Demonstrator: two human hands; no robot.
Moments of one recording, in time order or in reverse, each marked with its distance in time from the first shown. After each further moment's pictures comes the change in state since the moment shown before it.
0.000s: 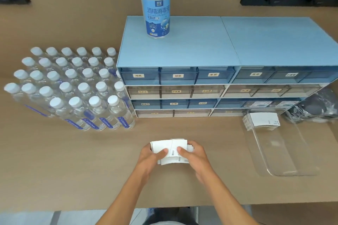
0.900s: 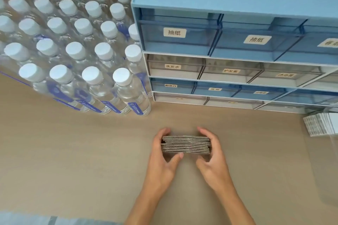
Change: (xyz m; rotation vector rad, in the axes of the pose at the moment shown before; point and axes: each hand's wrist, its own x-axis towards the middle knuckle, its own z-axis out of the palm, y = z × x) left_hand 0.041 -0.054 -0.028 0.167 0.166 0.426; right_hand 0.051 0.048 0.049 -0.229 -0.083 -0.381
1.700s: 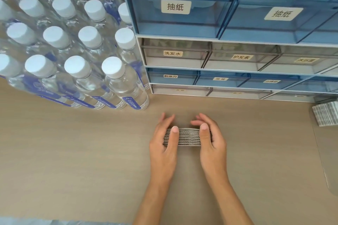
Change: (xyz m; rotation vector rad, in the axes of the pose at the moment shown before) left_hand 0.022 0.006 0.018 -0.131 0.173 0.054; right_hand 0.024 -0.003 0.029 0.085 0.279 -0.042
